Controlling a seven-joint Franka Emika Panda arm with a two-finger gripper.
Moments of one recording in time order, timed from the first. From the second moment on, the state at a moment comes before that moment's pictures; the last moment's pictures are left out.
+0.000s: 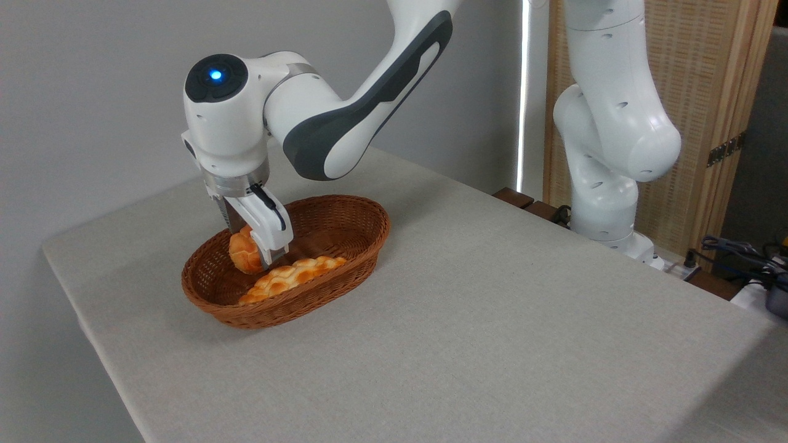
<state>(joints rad) -0.37 0.19 0.06 -1.89 -0.57 2.07 0.70</state>
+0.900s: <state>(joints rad) -0.37 0.19 0.06 -1.88 -0.57 2.07 0.70</state>
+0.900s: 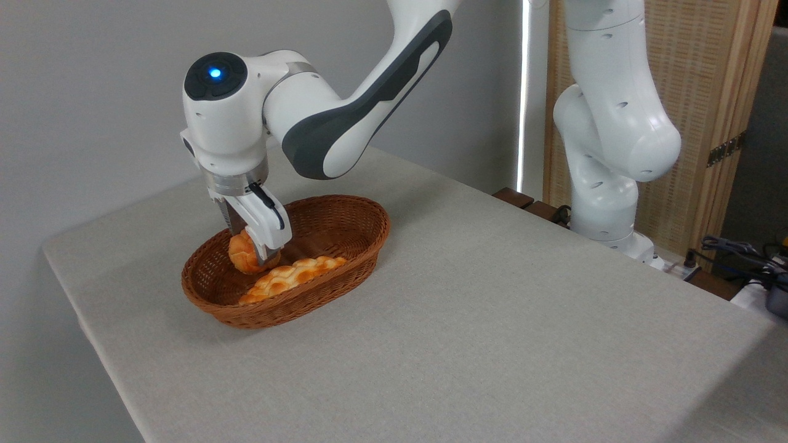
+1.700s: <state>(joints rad) -0.37 0.11 0.11 -1.87 -0.51 2.05 0.70</state>
